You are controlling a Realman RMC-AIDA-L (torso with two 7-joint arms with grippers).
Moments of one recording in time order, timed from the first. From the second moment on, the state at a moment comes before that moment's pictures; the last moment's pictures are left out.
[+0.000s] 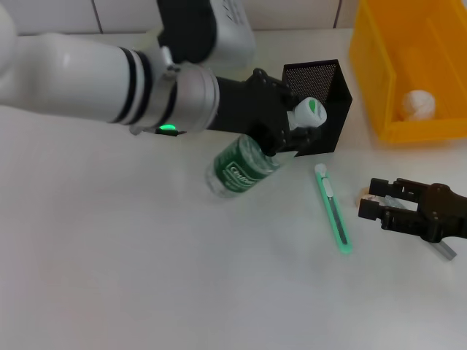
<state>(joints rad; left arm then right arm) -0.57 -2.07 1.69 1.25 2.02 0.98 -1.91 0.39 2.01 -0.51 -0.43 -2.04 -1.68 1.36</state>
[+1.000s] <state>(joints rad) -0.57 -2.07 1.18 0.90 1.52 1.47 -1.45 0.42 2.01 -0.51 -0.41 -2.04 -1.66 1.36</state>
